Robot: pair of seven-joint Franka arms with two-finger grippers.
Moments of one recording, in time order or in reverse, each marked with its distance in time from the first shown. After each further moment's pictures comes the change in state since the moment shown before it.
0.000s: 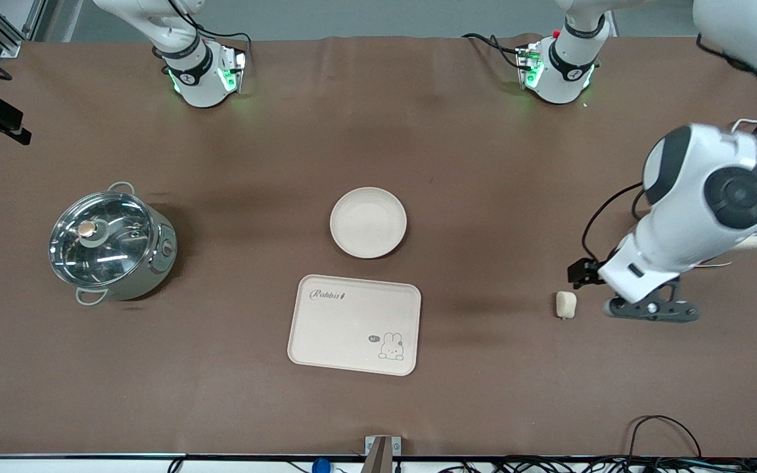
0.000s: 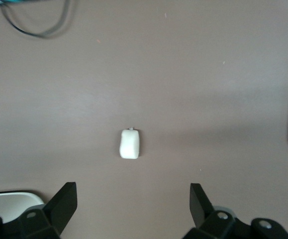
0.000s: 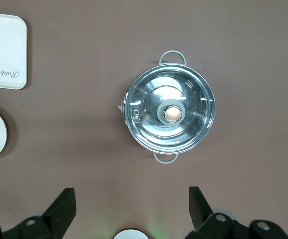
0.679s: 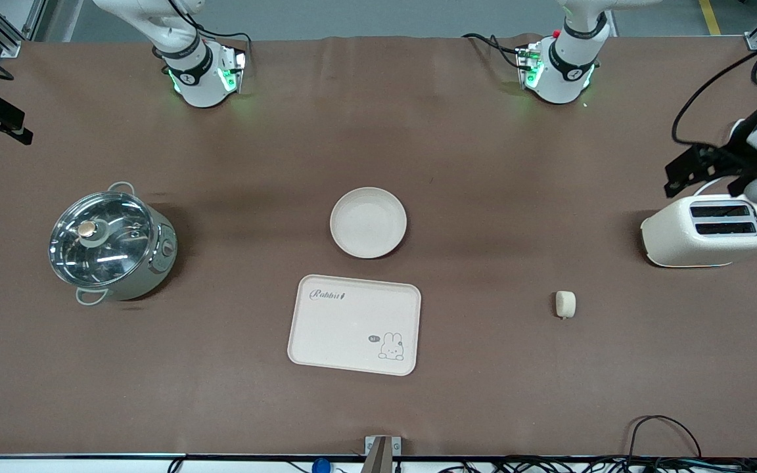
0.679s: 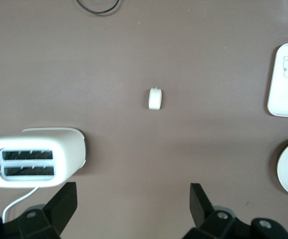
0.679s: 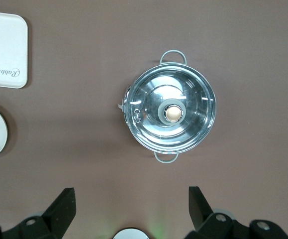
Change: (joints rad) left arm -0.172 -0.367 0.361 -0.034 -0.224 -0.306 0.119; right arm 0.003 0.000 0.000 -0.001 0.000 -0.002 0.000
